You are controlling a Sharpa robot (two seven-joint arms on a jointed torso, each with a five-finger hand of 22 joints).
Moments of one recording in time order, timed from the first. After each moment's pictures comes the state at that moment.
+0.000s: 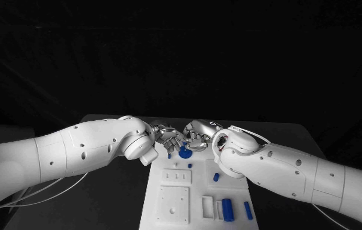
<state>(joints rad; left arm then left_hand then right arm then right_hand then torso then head) 1.43 -0.63 -0.22 1.34 -0.48 -0.15 -0.32 0.96 0.07 0.43 -0.26 0.15 0.93 0.12 0.37 0.39 1.24 0.03 0.39 0.44 1.03 -0.04 0.93 0.69 0.05 0.80 -0.09 0.77 1.29 1.21 -0.48 -0.02 1.33 -1.48 -0.29 -0.27 1.08 -0.13 0.80 -0.24 0.05 0.91 0.09 0.39 0.60 1.11 -0.02 1.22 1.06 1.31 -0.14 1.25 0.99 0.20 1.30 -0.06 0.93 1.31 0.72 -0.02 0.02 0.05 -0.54</state>
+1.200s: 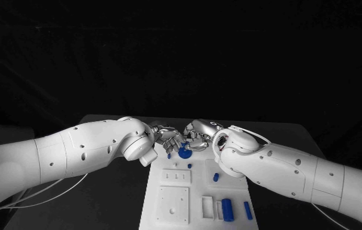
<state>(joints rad) 1.42 -0.63 -0.22 1.33 -0.48 -0.15 -0.31 0.84 0.08 0.68 -0.28 0.09 1.01 0.11 0.42 0.46 1.35 -0.02 0.39 0.47 1.05 -0.06 1.00 0.67 0.05 0.80 -0.09 0.85 1.27 1.21 -0.48 -0.02 1.32 -1.47 -0.29 -0.27 1.05 -0.15 0.80 -0.23 0.09 0.95 0.05 0.39 0.60 1.09 -0.04 1.21 1.06 1.31 -0.14 1.25 0.98 0.22 1.30 -0.06 0.93 1.31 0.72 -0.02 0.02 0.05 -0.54</state>
